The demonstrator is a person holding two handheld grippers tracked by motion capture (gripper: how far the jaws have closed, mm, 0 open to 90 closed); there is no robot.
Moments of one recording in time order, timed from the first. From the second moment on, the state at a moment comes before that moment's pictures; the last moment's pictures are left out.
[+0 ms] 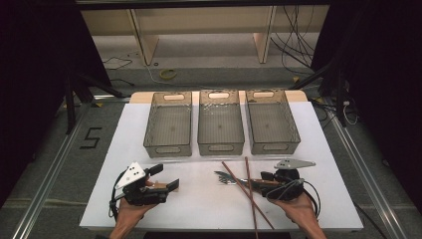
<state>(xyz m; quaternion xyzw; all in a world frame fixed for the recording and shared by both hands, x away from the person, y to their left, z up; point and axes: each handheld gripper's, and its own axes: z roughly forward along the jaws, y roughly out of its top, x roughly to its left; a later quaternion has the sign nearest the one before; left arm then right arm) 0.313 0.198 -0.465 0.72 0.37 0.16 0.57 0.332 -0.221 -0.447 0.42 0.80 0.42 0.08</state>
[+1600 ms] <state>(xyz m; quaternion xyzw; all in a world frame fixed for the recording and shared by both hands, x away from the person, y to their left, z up) 0.314 0.199 -0.465 0.71 0.37 0.16 0.57 0.411 -0.195 -0.478 0.49 0.81 0.33 -0.03</state>
